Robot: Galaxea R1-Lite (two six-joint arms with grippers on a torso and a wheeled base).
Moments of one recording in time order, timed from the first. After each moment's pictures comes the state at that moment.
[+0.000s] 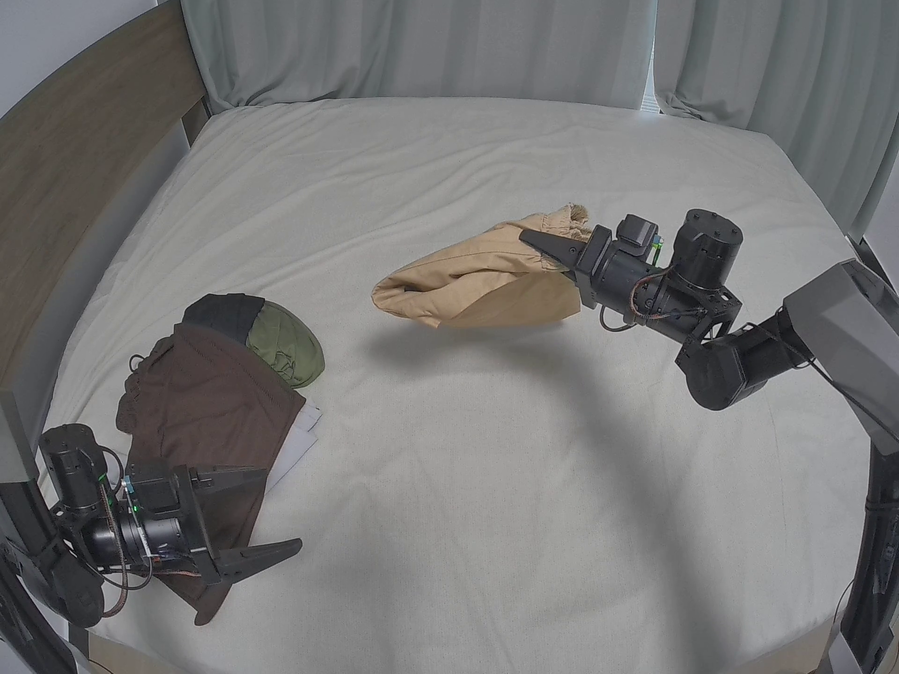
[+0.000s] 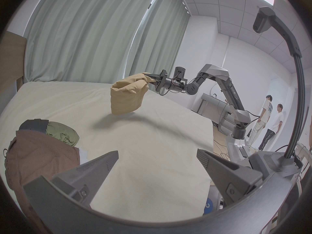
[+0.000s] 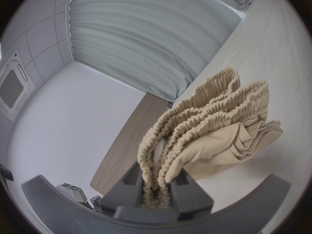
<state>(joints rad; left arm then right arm) -0.02 1.90 -0.02 -1.54 -0.97 0.22 0.36 2.24 -1.32 -1.10 0.58 0.90</state>
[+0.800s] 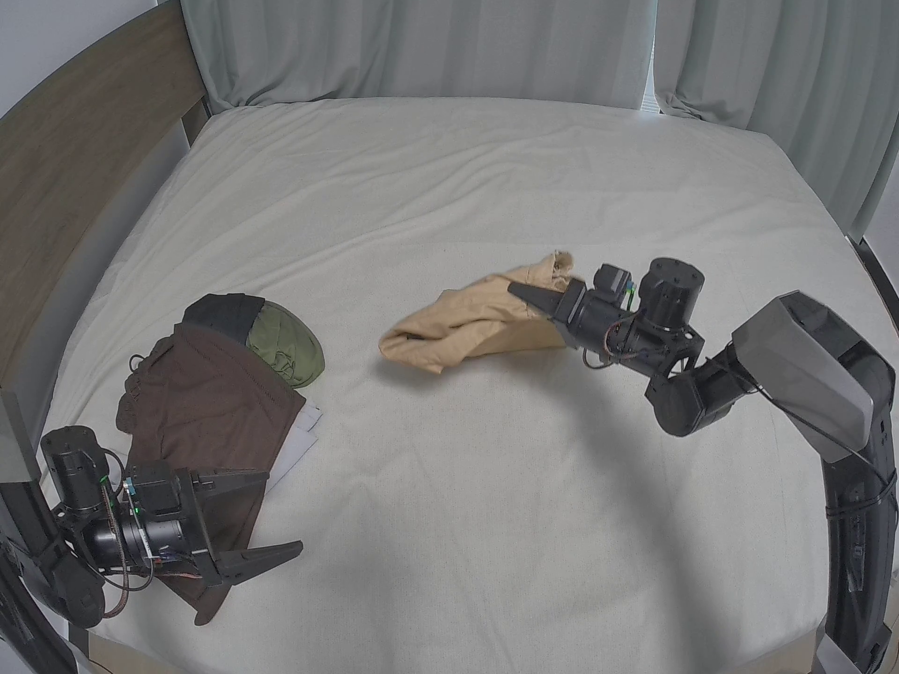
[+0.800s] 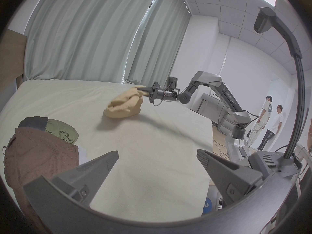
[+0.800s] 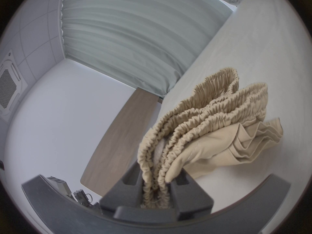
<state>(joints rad) -0.02 1.91 -0.02 -1.54 -0.97 0.22 0.34 2.43 -1.41 -1.12 0.58 0.86</state>
